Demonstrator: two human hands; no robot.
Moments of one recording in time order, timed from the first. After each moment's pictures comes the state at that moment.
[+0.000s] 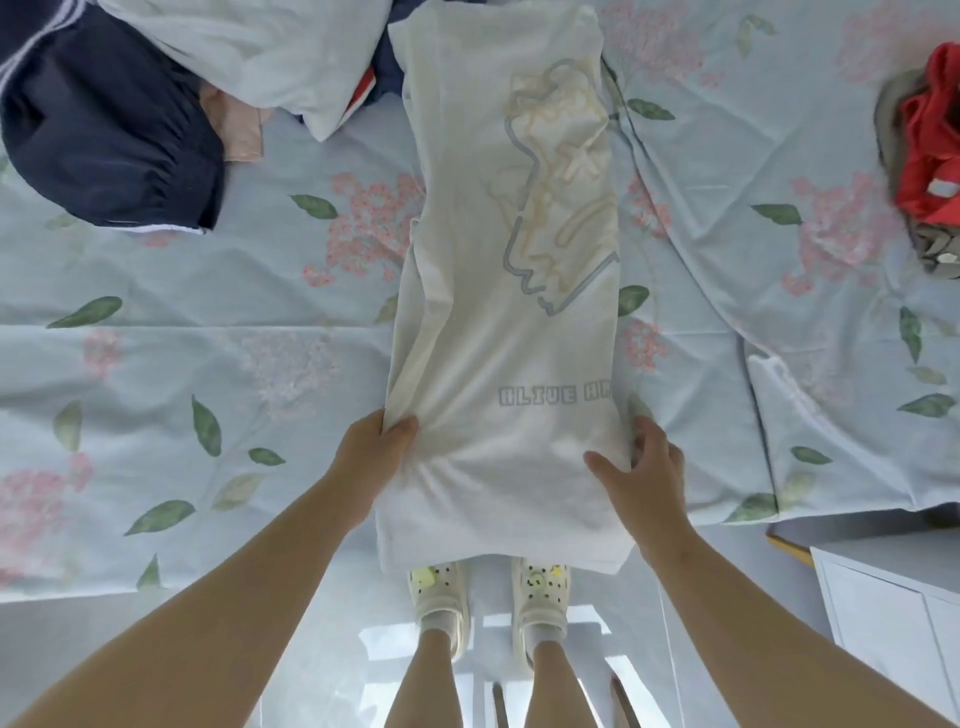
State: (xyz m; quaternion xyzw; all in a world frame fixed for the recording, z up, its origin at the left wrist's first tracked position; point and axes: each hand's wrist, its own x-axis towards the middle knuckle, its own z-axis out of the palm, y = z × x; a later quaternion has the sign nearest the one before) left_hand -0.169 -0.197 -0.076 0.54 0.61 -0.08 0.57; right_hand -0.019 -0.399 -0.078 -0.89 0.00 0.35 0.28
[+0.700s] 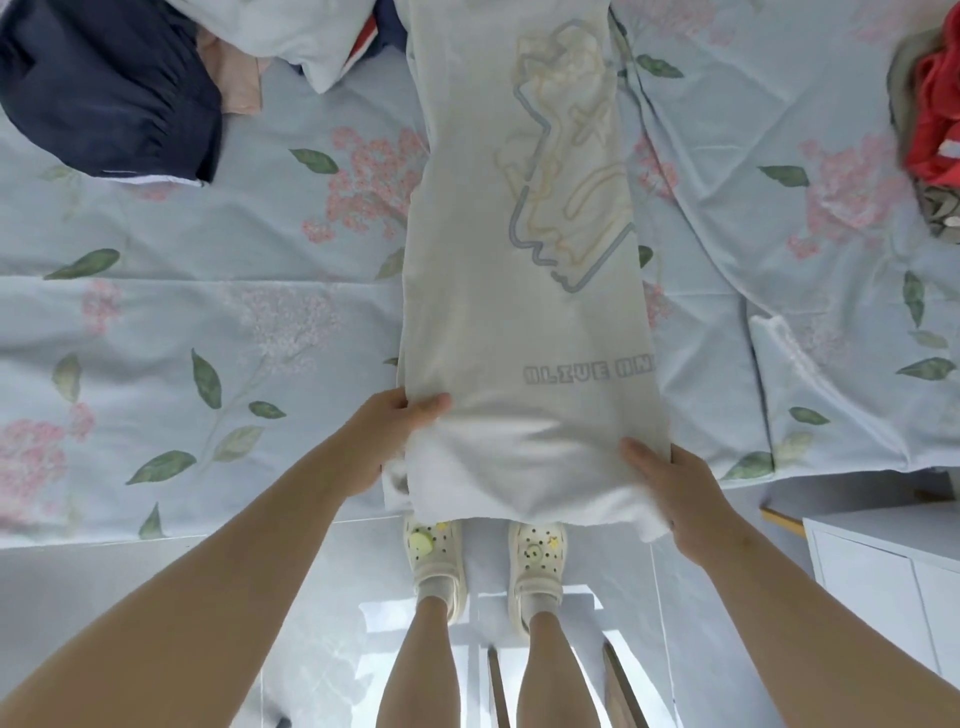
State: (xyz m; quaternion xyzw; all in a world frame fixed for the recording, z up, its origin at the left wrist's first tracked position) left_hand -0.179 -0.215 -0.065 0.49 0.53 -0.11 0.69; right_hand -0.021 -0.443 -0.073 -0.76 0.13 0.46 0.44
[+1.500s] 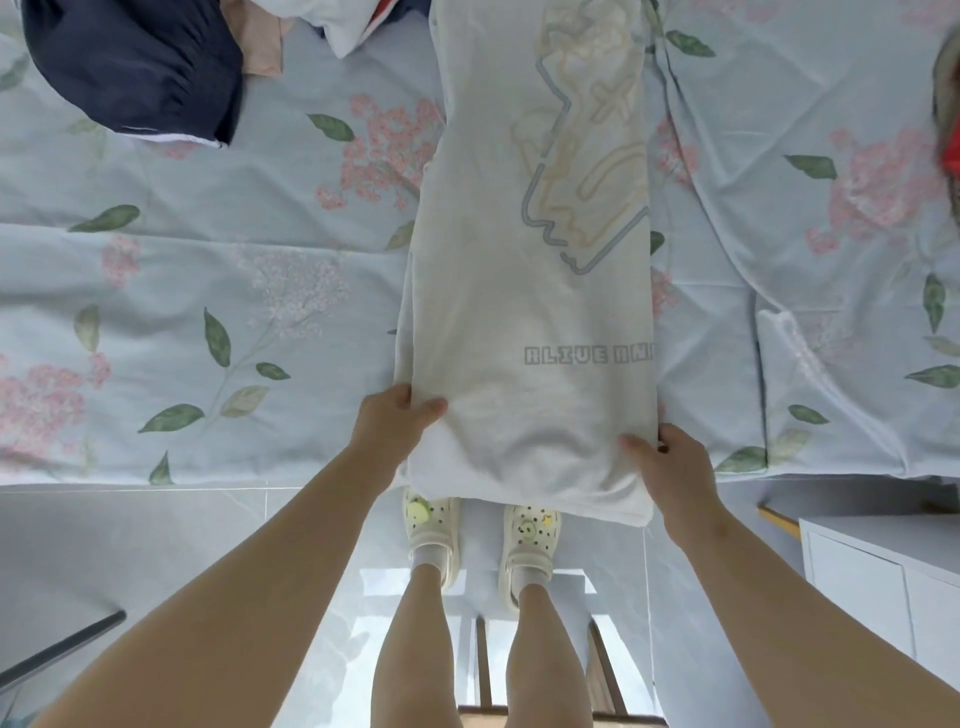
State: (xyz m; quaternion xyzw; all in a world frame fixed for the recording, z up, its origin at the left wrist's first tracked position) left_hand -0.186 -0.249 -0.074 0.53 0.64 -0.07 0.56; right_hand -0.016 -0.452 -0.082 -0.86 0.04 0.40 0.32
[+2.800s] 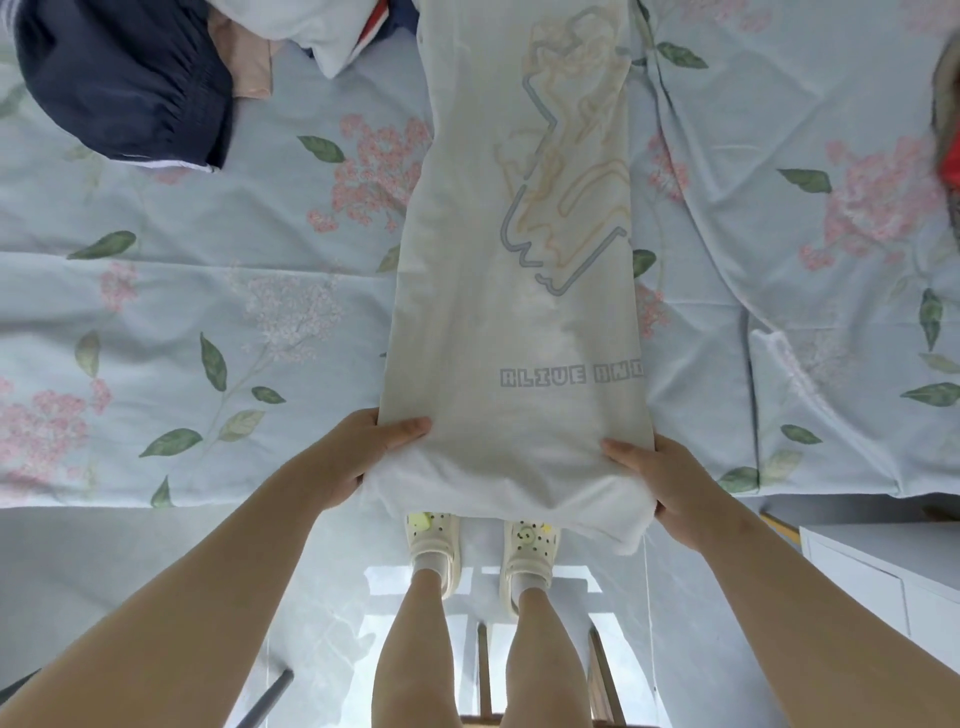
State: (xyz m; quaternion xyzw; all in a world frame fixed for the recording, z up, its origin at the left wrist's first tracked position) left_hand -0.192 -0.223 -0.054 0.41 0.57 -0.14 0.70; right_hand 0.011 -0.438 -0.073 -0.68 0.12 0.58 0.44
